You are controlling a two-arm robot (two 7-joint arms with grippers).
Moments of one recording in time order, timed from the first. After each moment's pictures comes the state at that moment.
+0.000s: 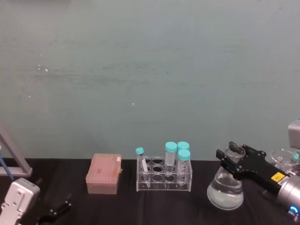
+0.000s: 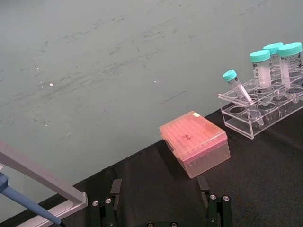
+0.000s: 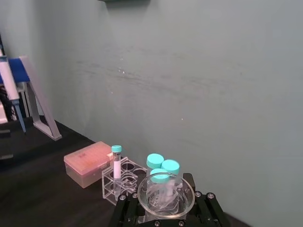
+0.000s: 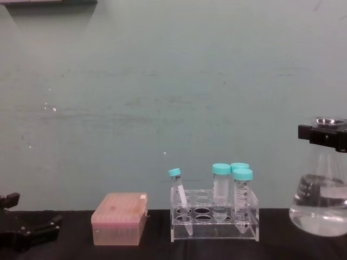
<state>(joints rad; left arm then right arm) -0.20 0.60 0.45 -1.41 -0.25 -0.12 0.03 0.31 0.48 -0.21 -1.48 0.41 0.09 0.46</state>
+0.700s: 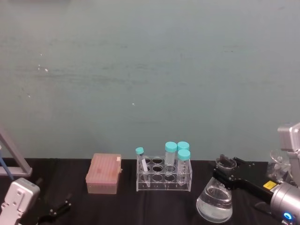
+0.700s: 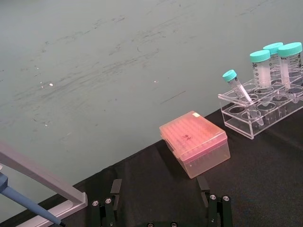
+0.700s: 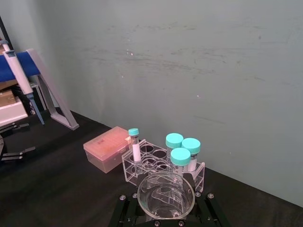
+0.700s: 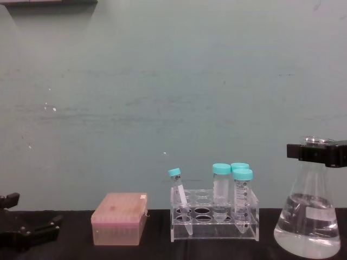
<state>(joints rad) -0.20 0.60 0.45 -1.41 -0.25 -0.12 0.03 0.31 0.50 -0.25 -1.52 0.50 0.22 0.44</state>
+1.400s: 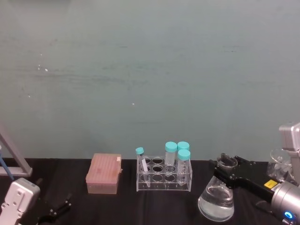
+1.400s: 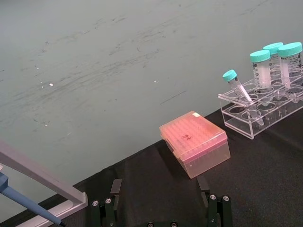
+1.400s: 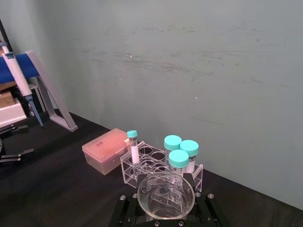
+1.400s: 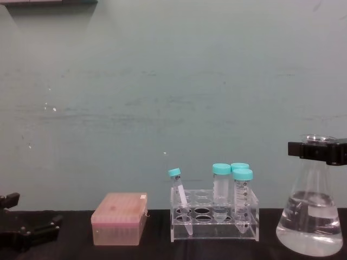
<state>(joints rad) -0.20 0.60 0.45 -1.41 -0.25 -0.12 0.03 0.31 0.50 -0.25 -1.51 0.50 0.22 0.44</state>
